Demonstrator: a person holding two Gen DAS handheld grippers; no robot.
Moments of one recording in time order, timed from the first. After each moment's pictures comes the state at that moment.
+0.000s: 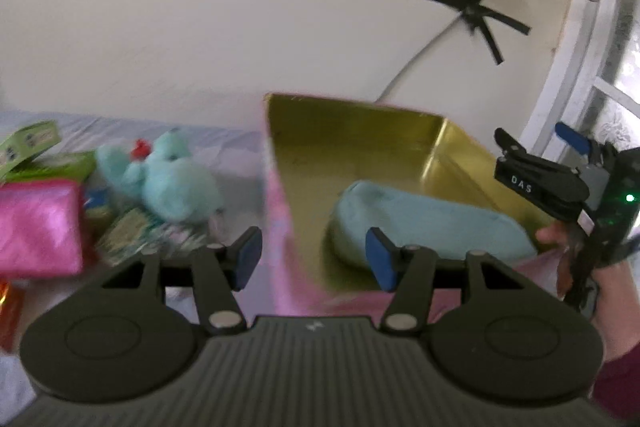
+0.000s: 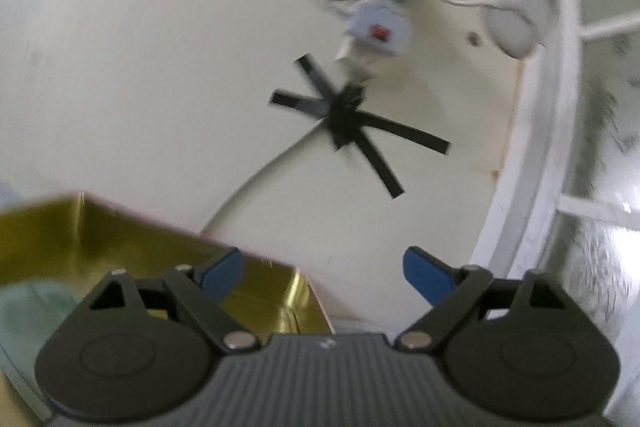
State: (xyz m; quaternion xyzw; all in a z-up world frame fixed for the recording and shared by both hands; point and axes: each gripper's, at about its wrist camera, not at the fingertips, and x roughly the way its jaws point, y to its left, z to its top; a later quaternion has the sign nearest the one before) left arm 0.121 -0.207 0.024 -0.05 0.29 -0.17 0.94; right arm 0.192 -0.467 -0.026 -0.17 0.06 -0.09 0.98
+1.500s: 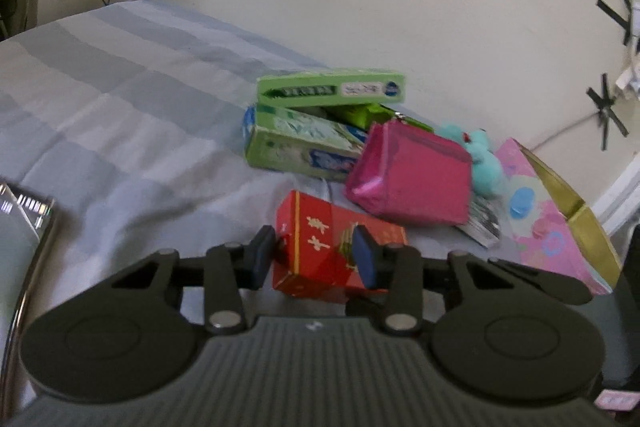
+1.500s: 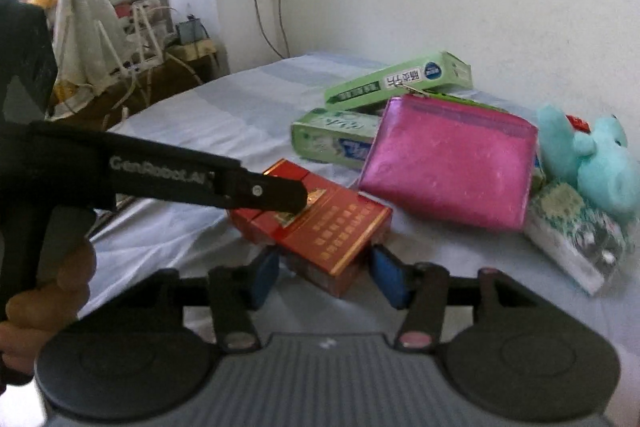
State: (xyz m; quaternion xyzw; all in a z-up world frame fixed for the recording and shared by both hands) left arm 0.090 0.072 -0.014 -0.18 0.33 -0.08 0.92; right arm 0.094 -0.137 -0.066 -0.08 0.33 0.39 0.86
